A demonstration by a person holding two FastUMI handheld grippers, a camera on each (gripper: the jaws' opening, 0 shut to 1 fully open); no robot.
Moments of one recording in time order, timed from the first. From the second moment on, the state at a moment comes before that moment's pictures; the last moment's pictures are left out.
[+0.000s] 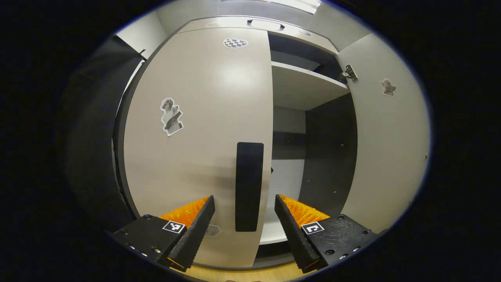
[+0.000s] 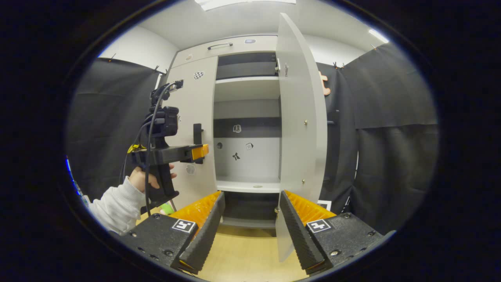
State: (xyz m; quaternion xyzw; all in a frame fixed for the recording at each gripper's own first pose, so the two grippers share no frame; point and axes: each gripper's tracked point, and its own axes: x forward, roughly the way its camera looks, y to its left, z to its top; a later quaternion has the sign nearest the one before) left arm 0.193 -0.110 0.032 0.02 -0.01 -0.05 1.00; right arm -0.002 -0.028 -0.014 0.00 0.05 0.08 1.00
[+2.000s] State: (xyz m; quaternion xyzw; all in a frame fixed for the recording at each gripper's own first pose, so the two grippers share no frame) left arm 0.149 -0.100 0.036 0.03 -0.01 -0.07 1.00; right arm 0.008 -0.053 -0.039 0.02 0.07 0.05 1.00
